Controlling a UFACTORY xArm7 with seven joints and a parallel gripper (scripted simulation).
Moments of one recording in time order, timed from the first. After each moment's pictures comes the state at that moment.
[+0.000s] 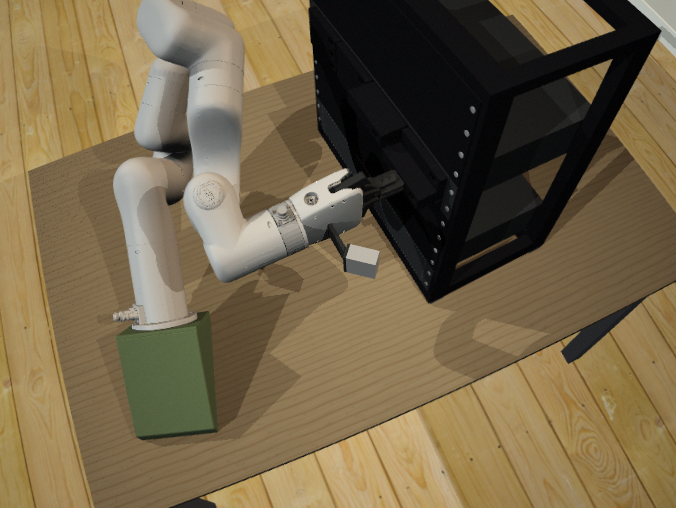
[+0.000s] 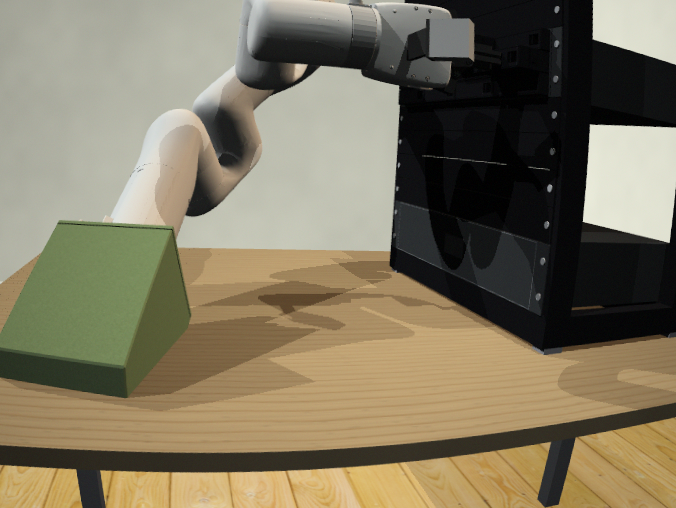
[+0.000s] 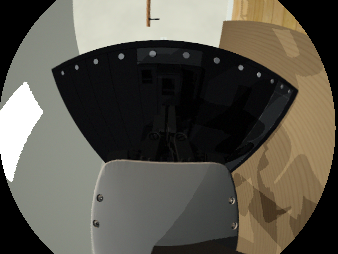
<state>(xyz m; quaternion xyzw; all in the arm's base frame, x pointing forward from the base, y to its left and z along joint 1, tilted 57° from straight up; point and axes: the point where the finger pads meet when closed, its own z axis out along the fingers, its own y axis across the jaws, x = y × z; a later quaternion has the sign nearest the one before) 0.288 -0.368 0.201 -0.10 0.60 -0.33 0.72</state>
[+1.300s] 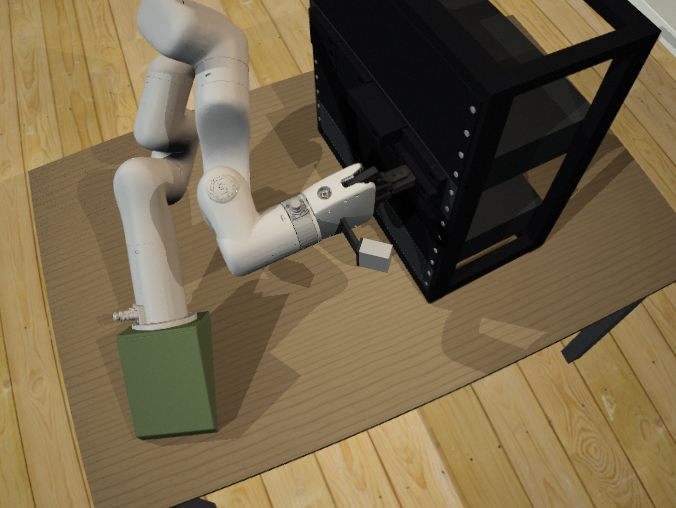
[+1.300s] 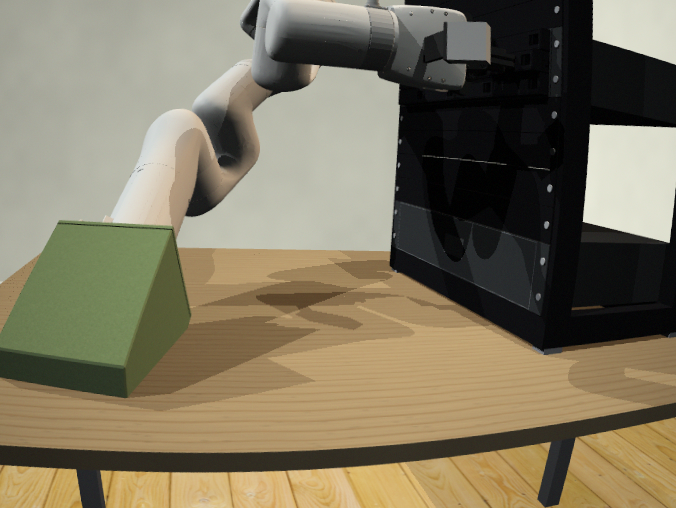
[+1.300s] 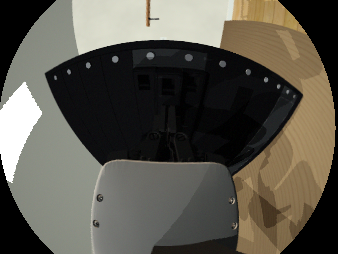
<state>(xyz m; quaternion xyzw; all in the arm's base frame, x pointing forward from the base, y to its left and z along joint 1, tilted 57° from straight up) 0.307 -0.373 0.206 -0.10 0.60 -0.33 0.72</state>
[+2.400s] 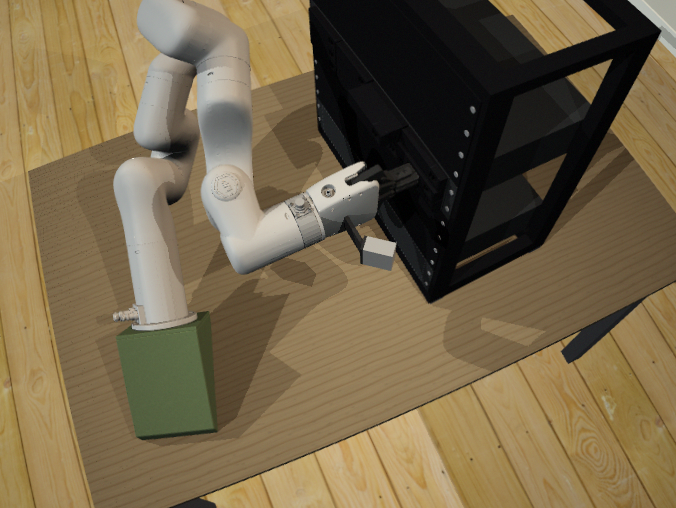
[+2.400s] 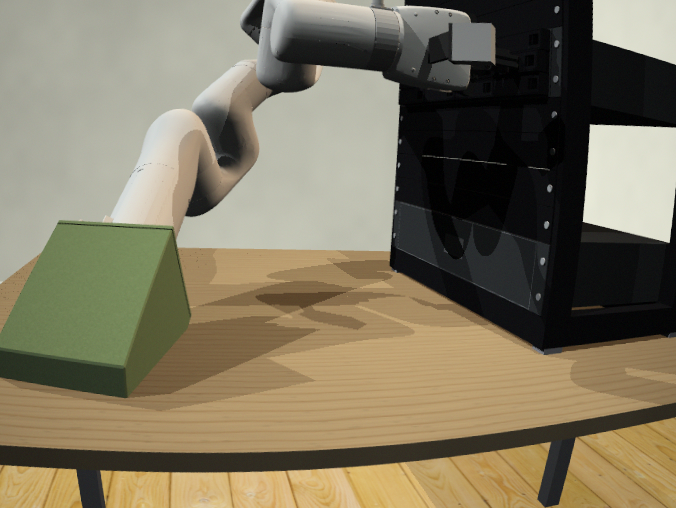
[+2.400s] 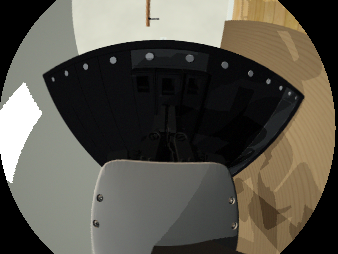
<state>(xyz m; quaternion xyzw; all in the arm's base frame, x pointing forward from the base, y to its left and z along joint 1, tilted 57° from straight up) 0.313 -0.375 0.208 -0.10 0.60 -0.33 0.72</state>
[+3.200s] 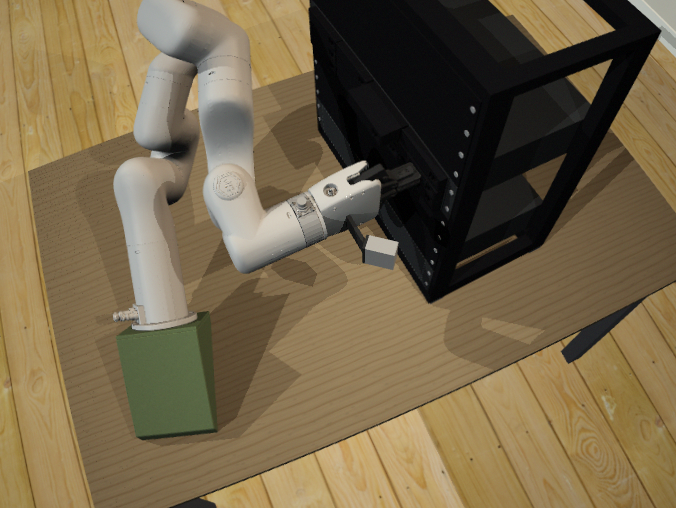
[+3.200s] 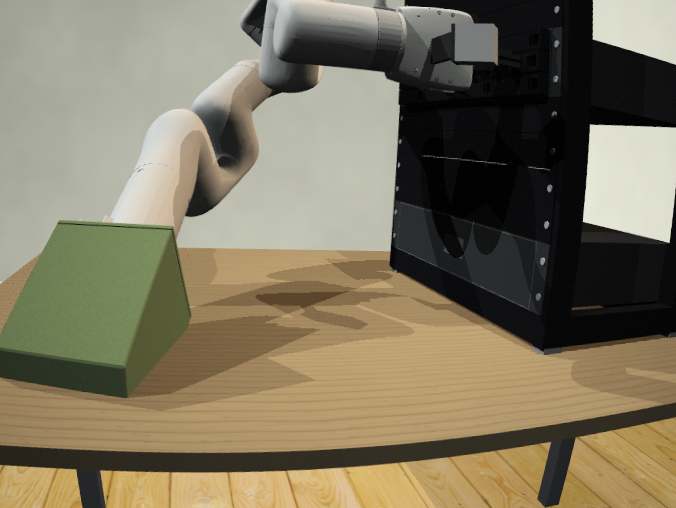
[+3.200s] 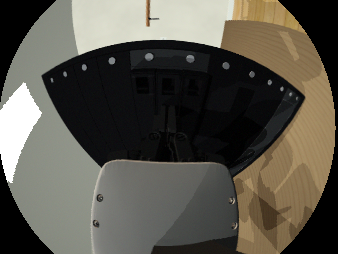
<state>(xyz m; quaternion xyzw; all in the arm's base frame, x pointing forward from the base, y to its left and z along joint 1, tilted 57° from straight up) 0.316 -0.376 0.209 -0.10 0.60 -0.33 0.72</state>
